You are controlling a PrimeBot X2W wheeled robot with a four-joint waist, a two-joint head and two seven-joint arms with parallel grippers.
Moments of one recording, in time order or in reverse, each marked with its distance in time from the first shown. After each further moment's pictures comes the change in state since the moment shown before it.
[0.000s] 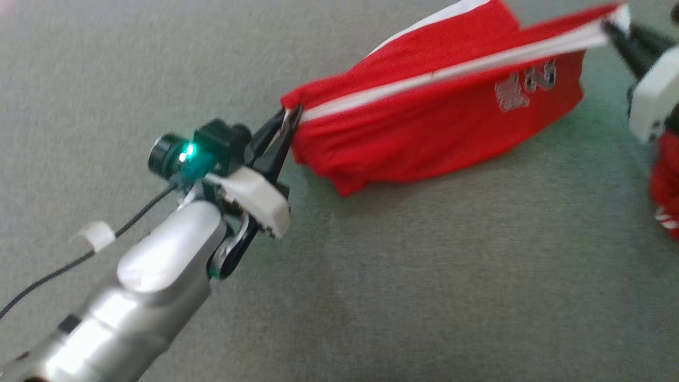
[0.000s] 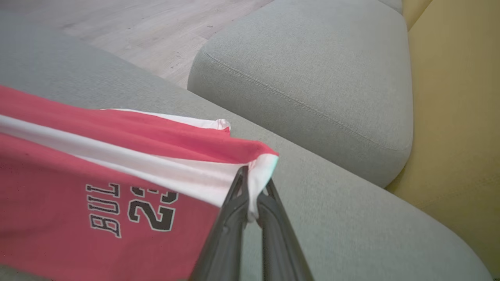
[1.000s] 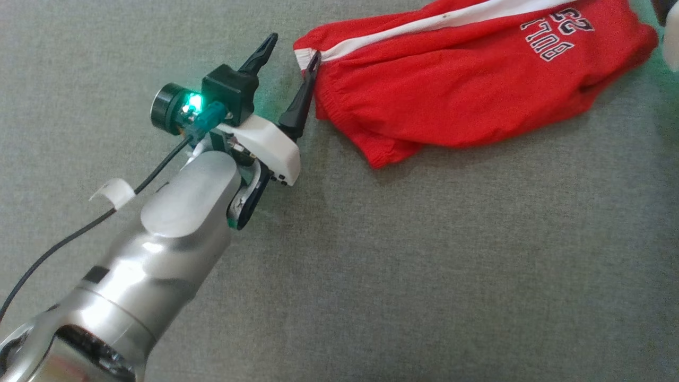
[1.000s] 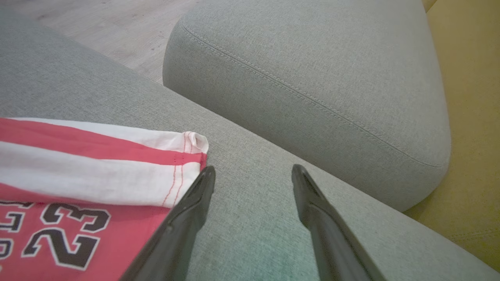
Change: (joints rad) left arm -0.188 -0.157 0.016 0.298 0.023 -0.016 -0.109; right arm -0.286 0.089 0.083 0.344 -0.083 0.000 -0.091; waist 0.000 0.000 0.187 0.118
